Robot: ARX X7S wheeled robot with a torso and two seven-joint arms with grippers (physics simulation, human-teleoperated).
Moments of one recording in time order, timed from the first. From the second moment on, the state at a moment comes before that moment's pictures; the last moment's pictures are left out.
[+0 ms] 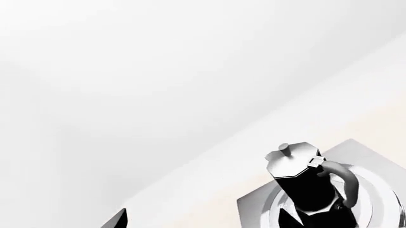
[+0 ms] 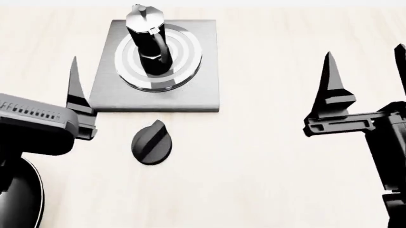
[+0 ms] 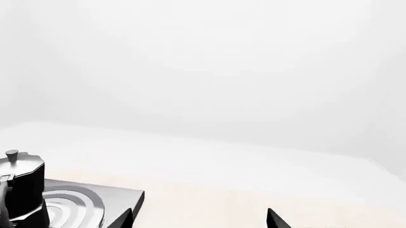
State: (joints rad) left arm -1.33 -1.33 1.04 0.97 -1.08 -0.56 -1.04; right arm 1.20 1.34 -1.26 -0.80 1.02 -0.14 1.01
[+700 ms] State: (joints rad) left arm -1.32 -1.56 0.99 0.88 -1.12 -0.44 -1.04; right arm 1.23 1.56 -1.19 -0.79 1.10 -0.22 1.07
